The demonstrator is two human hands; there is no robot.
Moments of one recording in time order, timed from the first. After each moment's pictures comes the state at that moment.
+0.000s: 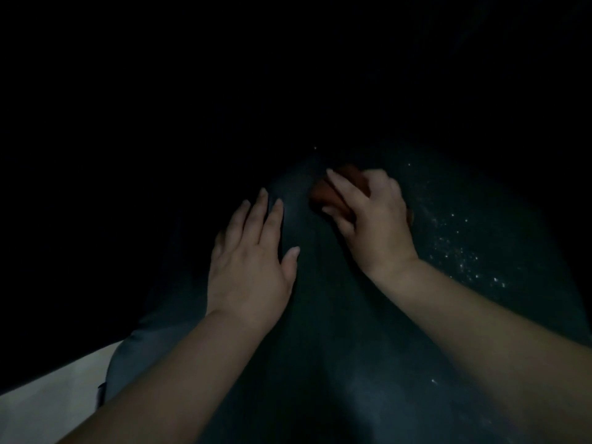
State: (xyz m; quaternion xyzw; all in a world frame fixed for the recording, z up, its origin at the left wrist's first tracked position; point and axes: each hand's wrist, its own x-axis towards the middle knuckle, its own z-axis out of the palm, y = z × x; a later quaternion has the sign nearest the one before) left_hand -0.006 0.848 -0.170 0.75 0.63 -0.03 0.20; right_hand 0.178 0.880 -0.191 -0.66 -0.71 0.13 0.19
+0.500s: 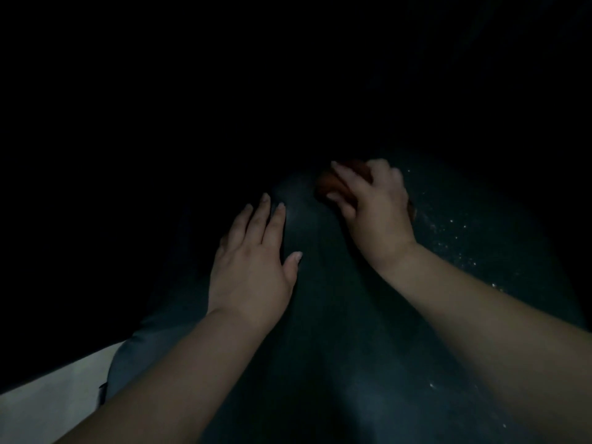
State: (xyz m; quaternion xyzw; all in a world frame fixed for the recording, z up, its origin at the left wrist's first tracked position) left_hand -0.005 0.850 -0.168 0.74 0.64 -0.04 0.22; right_hand 0.184 0.899 -0.191 -0.68 -0.70 0.12 0.17
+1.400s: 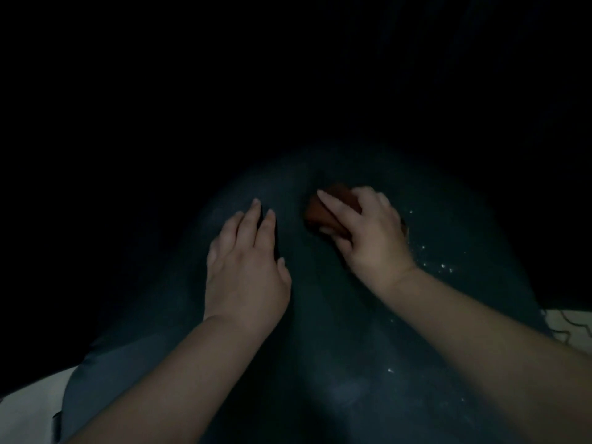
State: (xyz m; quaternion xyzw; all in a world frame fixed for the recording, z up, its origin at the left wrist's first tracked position) left_hand 0.052 0.843 -0.156 0.76 0.61 -0.03 0.22; right_hand 0.245 0.844 -0.189 -0.67 -0.72 0.14 0.14
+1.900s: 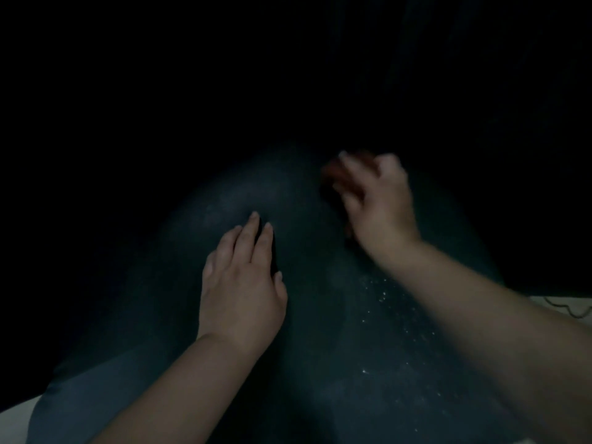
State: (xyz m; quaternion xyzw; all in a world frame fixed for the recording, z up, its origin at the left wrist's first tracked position) left_hand 0.082 0.831 -0.158 0.79 0.58 -0.05 0.21; right_hand 0.299 0.866 -0.189 -0.77 -0.58 0.14 0.23
